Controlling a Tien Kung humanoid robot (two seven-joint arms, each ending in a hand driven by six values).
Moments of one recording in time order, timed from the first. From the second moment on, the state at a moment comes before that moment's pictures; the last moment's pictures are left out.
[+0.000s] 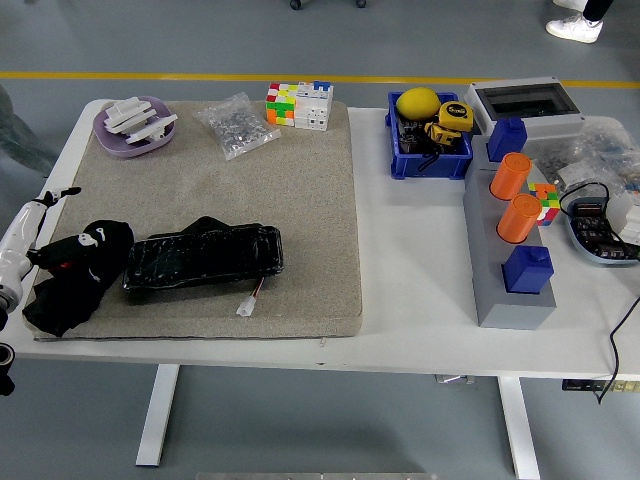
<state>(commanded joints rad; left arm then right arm) -0.06 0.28 -1.52 -1.29 1.90 0.08 0.10 -0.04 -0.14 1.99 0.18 -0.88 -0.17 0.01</state>
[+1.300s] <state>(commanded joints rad) -0.05 0.25 -1.45 -1.21 2.02 0.20 0.09 -0.04 -0.14 2.07 0.18 -0.93 -0.17 0.02</state>
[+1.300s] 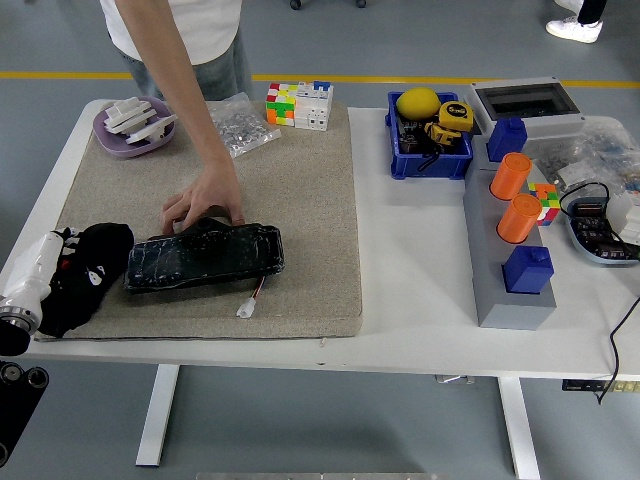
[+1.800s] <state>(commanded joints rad) -0.01 0.26 -1.45 -1.44 2.08 0.16 0.23 -0.04 -0.14 2.09 0.18 -0.95 -0.17 0.02</state>
